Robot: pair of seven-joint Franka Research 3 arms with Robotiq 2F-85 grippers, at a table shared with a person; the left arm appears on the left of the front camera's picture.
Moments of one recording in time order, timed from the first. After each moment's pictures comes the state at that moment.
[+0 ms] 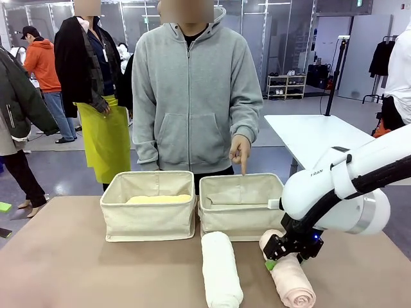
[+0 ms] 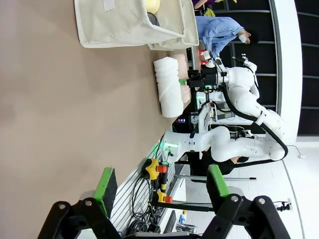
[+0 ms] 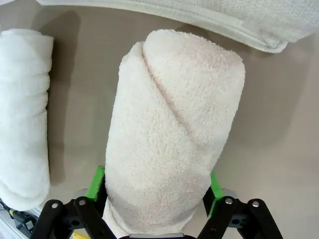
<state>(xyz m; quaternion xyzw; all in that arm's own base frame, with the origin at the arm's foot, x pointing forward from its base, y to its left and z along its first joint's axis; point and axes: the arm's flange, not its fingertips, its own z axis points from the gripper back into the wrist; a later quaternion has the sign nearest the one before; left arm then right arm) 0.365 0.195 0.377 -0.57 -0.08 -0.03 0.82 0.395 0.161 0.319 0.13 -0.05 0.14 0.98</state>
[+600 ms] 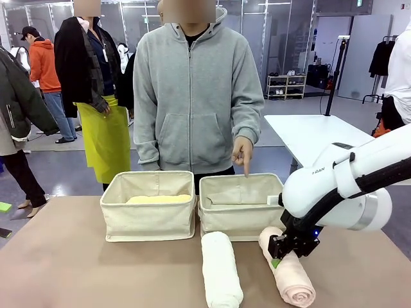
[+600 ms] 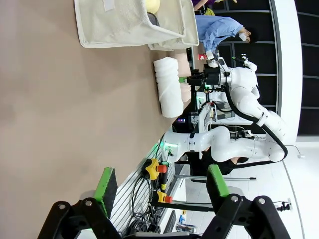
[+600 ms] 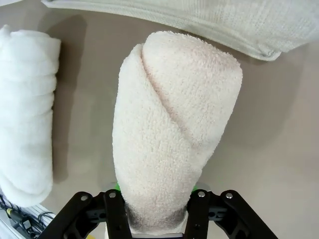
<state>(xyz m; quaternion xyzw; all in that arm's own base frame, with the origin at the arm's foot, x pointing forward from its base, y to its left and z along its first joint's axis) 0.365 0.195 0.377 -0.57 -0.08 -0.03 0.82 0.395 0.162 0.337 0.12 -0.06 0.15 0.98</state>
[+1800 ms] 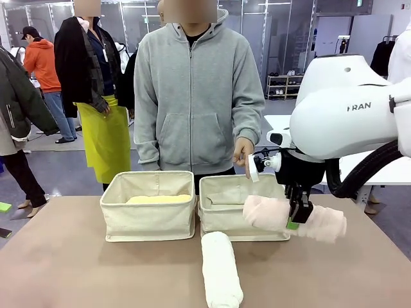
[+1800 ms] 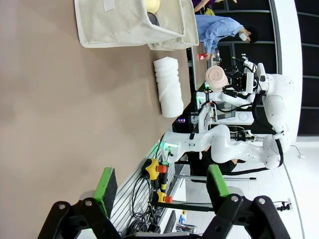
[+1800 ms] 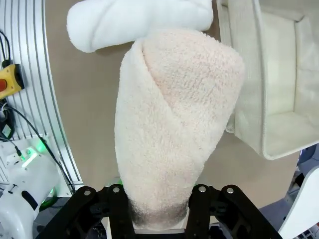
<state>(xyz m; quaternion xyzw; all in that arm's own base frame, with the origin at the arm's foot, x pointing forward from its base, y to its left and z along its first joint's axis) 0.365 0.195 0.377 -0.57 -0.08 -0.03 0.82 0.370 0.198 0.492 -0.01 -0.05 0.66 0.75</state>
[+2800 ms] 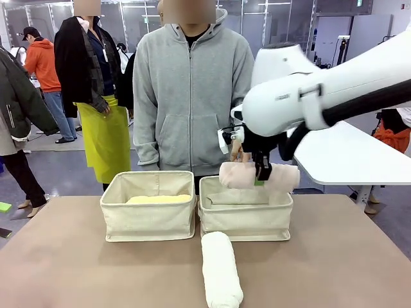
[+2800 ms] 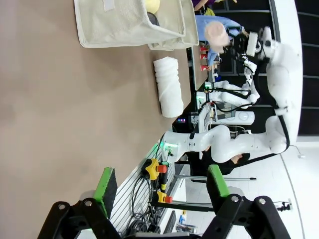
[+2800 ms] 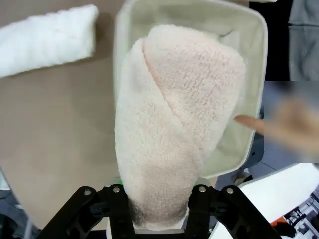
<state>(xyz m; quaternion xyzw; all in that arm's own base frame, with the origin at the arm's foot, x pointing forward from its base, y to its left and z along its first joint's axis) 0.365 0.195 0.377 -0.57 -0.08 -0.03 0.82 0.527 0.263 0.504 -0.10 -0.08 0.71 0.70</state>
